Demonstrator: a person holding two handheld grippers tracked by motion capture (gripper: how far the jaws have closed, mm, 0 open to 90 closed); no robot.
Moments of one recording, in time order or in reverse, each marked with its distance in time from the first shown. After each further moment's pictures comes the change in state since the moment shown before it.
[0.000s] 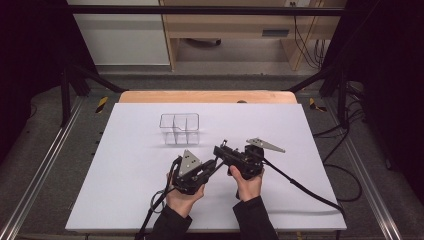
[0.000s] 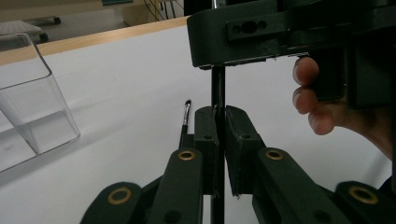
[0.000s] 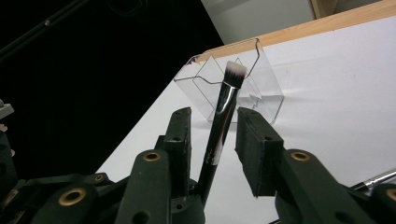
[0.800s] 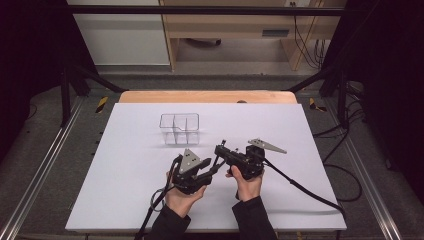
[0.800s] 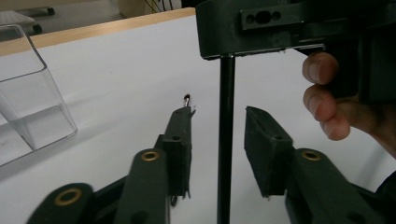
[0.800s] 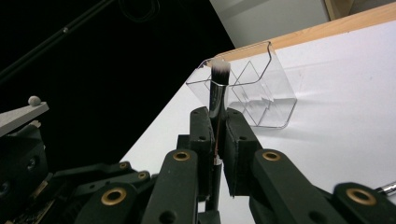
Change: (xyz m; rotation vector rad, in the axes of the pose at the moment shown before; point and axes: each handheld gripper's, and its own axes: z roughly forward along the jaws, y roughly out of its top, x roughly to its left) left arm 0.004 0.002 0.003 0.037 -0.013 -0.005; right arm -0.001 -0.001 -0.003 -0.019 0.050 0.000
